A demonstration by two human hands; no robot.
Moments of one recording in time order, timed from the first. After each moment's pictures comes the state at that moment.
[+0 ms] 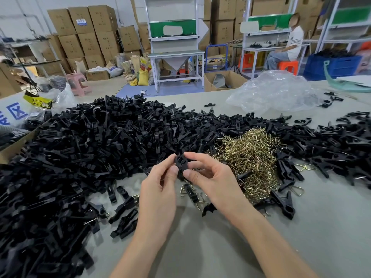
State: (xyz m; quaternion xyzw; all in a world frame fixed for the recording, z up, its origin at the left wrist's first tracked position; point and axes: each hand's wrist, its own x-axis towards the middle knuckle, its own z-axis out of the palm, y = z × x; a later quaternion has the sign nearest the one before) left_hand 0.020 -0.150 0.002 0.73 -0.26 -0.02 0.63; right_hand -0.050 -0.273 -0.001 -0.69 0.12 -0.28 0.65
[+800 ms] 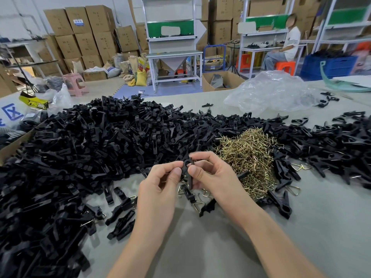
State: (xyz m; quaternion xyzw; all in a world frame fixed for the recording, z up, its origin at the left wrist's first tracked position) left_hand 0.020 -0.149 -0.001 0.70 -0.30 -0.03 0.65; right_hand -0.054 -0.282 0.000 -0.63 0.10 -0.25 0.73
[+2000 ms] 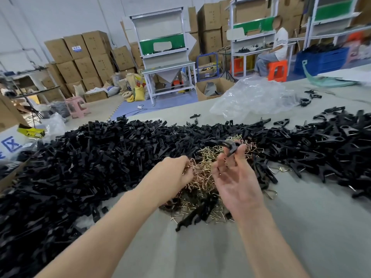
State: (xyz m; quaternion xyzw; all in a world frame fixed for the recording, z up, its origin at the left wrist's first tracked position) left_hand 0.038 -0.231 0.055 0.85 -0.52 0.01 0.10; right_hand -0.094 -0.334 0.009 -0.19 0.07 -0.38 0.90
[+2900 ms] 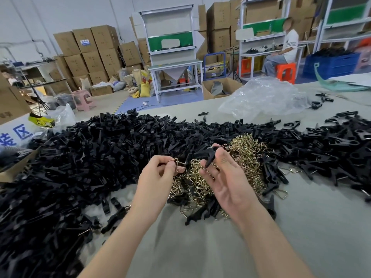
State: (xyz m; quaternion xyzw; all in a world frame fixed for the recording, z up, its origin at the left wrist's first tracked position) left_hand 0.032 -0.182 0.028 0.76 -0.31 -0.06 0.58; right_hand -0.076 -0.311 0.013 -0.32 0.11 -0.30 0.89
